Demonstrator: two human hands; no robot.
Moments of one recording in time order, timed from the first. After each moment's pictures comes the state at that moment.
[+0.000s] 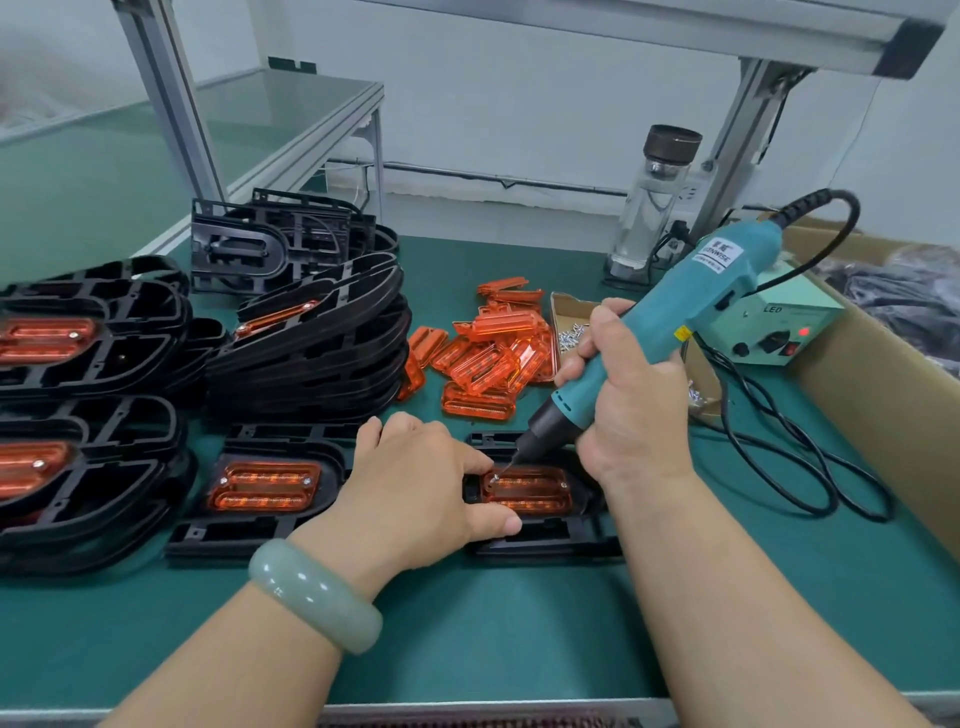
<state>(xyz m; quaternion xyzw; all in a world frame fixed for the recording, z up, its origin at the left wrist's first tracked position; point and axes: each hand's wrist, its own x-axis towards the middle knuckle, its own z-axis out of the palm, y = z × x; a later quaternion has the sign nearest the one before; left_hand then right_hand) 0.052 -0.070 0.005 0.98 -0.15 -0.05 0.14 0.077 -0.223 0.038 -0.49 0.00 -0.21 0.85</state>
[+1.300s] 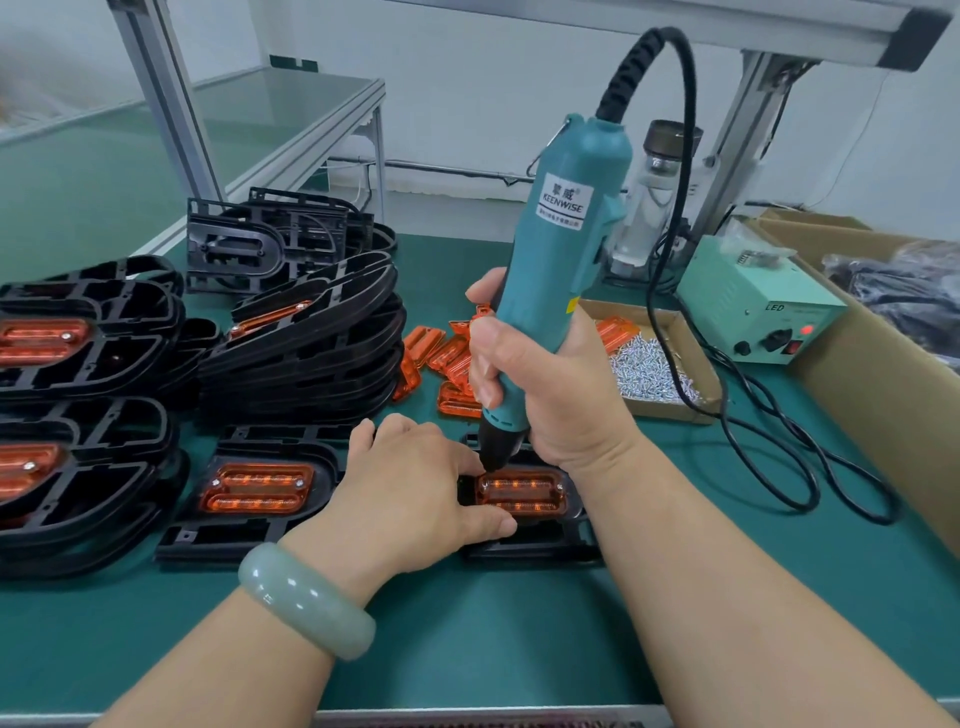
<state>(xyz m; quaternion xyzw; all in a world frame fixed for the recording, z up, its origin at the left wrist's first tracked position) 0.052 -0.071 0.004 0.98 -0.14 -0.05 0.14 0.084 -0.200 0.046 -0.58 -0.25 -0.04 0.77</state>
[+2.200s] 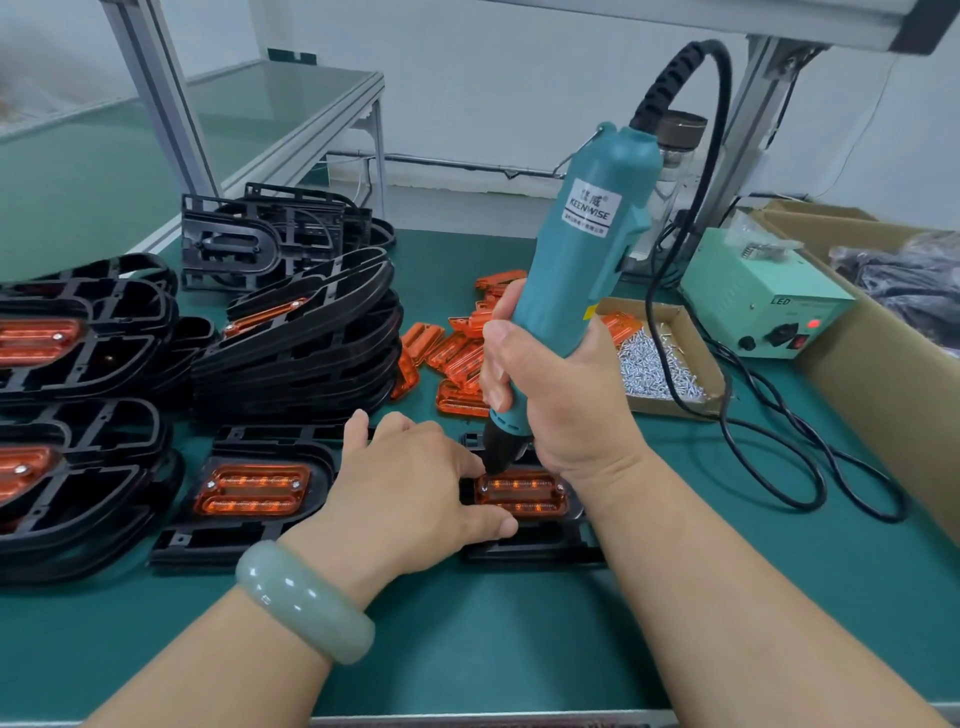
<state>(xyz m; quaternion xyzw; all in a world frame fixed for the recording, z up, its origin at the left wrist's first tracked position) 0.051 -0.074 0.008 0.98 -0.13 -0.06 0.11 0.083 -0.202 0.037 -0.57 -0.22 -0.09 0.79</state>
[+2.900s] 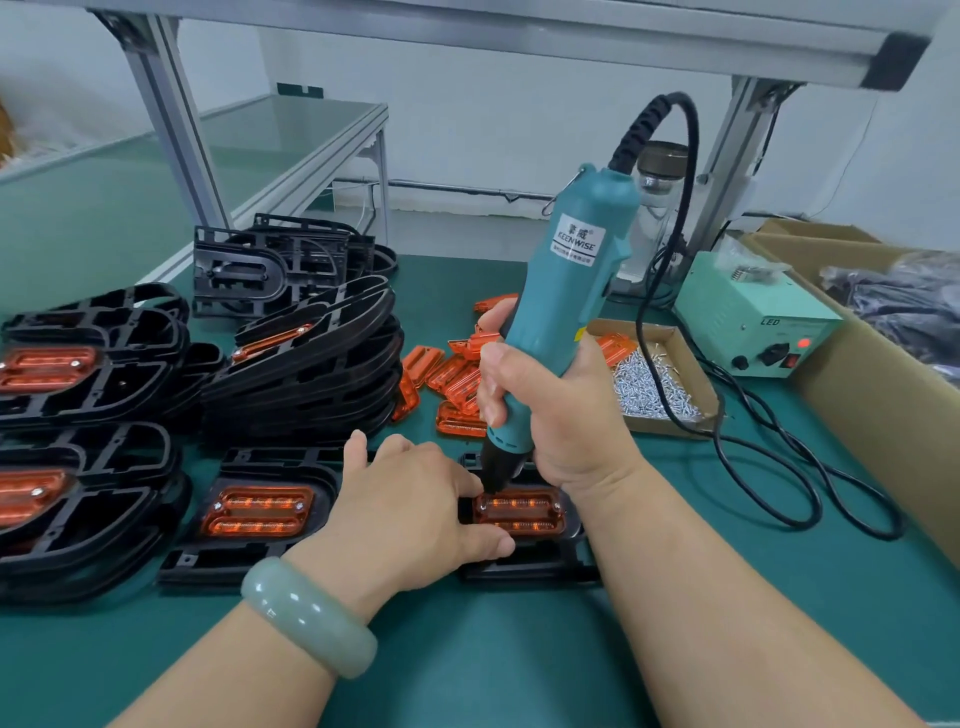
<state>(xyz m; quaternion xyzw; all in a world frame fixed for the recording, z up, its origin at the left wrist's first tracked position) 0.052 -0.075 0.010 0.98 -0.13 -0.07 0.10 0.084 -0.206 0.042 -0.58 -0.22 -0.07 0.78</state>
